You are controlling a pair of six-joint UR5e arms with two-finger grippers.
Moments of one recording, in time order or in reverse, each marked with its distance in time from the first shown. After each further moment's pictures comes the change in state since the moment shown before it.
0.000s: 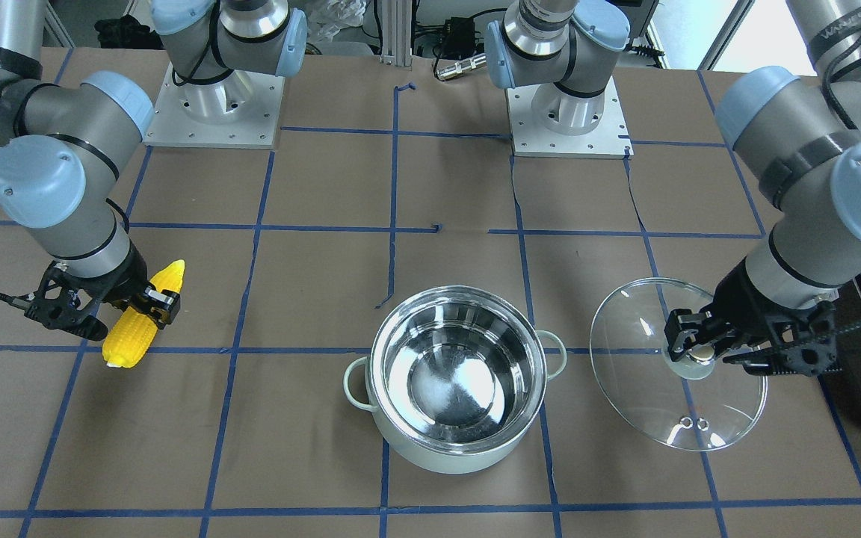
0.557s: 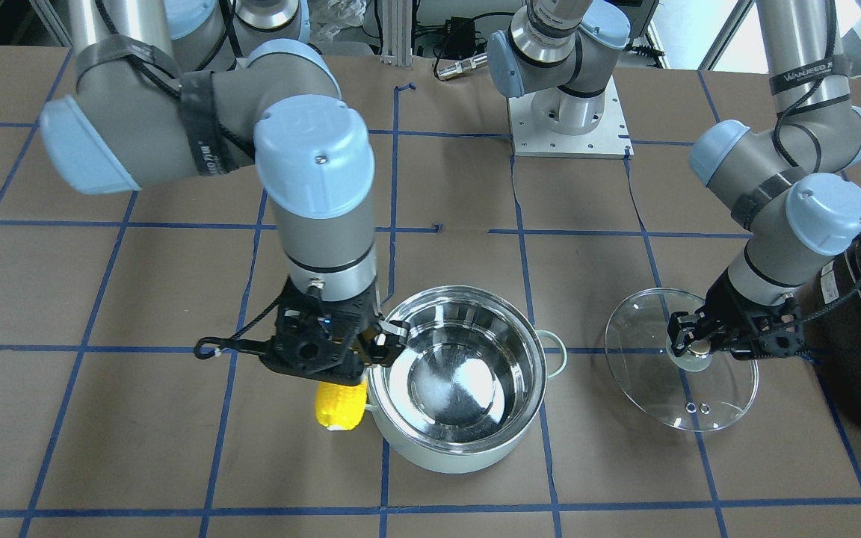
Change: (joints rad) left arm 0.048 0.000 -0.240 0.307 0.055 0.037; right arm 0.343 0.261 -0.527 0.209 0.006 0.262
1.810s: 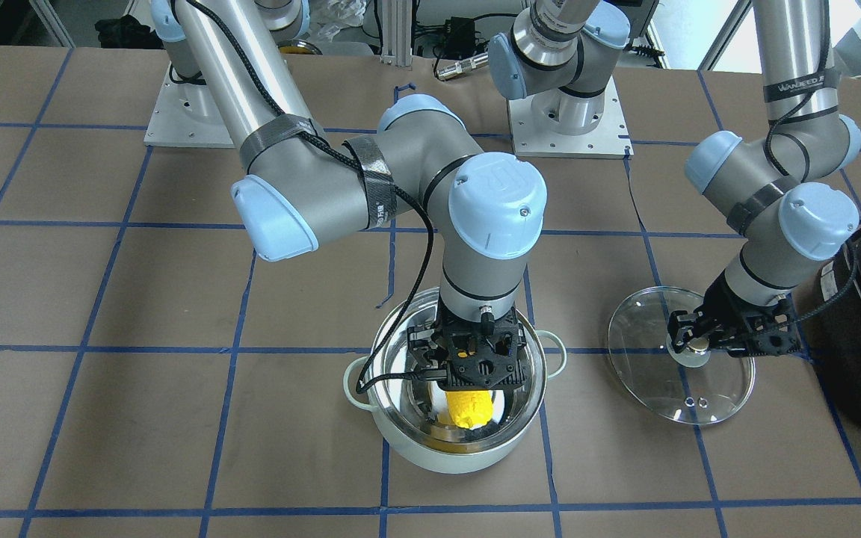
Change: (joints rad) left arm 0.045 -0.027 -0.042 0.047 0.005 0.050; right arm 0.150 0.181 -0.101 0.003 -0.005 -0.121
